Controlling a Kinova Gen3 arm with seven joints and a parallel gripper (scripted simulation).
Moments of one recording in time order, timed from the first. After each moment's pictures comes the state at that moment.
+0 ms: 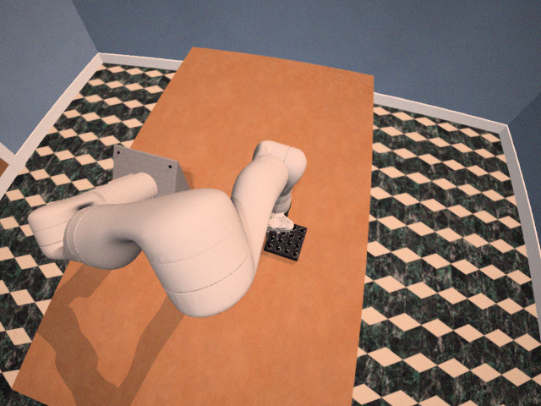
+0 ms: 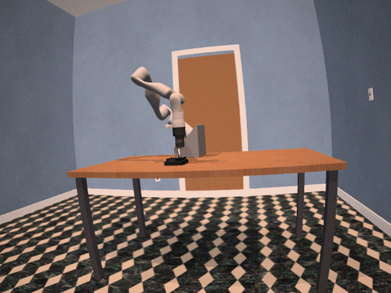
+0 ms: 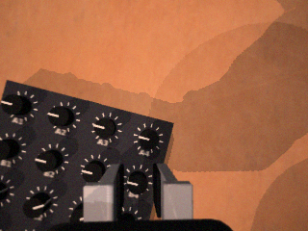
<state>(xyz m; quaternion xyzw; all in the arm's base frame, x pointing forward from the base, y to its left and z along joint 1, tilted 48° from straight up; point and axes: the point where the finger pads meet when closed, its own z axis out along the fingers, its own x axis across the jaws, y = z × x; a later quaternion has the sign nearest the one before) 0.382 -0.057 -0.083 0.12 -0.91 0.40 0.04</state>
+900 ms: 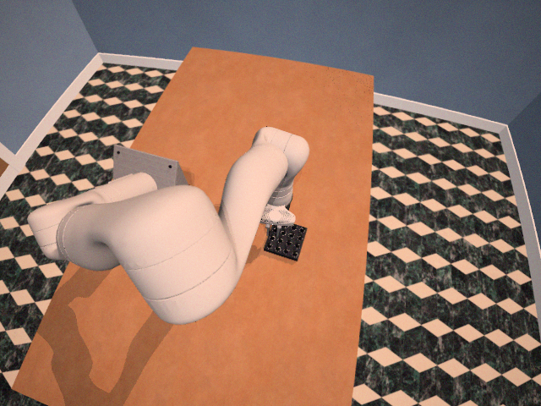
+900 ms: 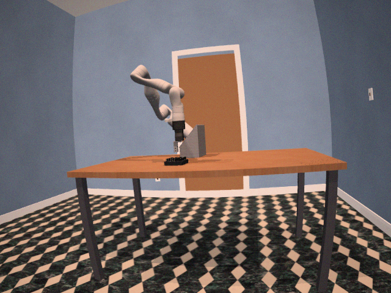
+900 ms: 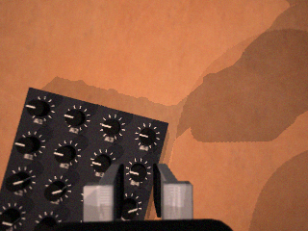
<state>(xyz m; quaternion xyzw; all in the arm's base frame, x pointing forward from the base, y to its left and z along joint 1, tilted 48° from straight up) 0.382 -0.030 -0.058 0.12 -0.91 0.40 0.04</state>
